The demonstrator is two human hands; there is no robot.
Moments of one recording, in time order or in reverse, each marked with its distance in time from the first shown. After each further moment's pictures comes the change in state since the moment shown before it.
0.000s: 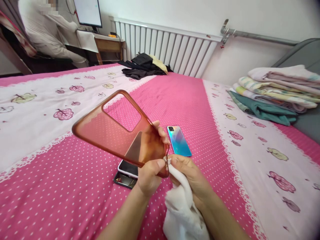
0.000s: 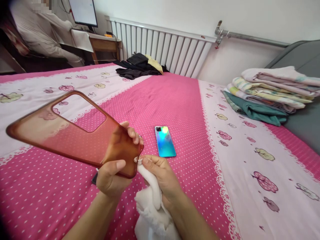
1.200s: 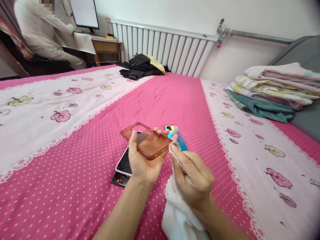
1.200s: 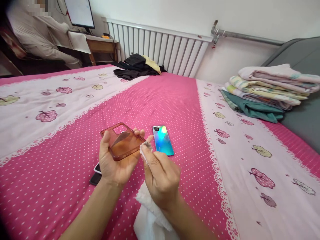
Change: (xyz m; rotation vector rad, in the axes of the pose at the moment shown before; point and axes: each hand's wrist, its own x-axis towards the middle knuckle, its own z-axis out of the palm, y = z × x) left_hand 0.012 -0.001 -0.004 -0.467 0.351 -0.419; right_hand -0.004 0.004 -0.007 -1.372 0.480 -1.459
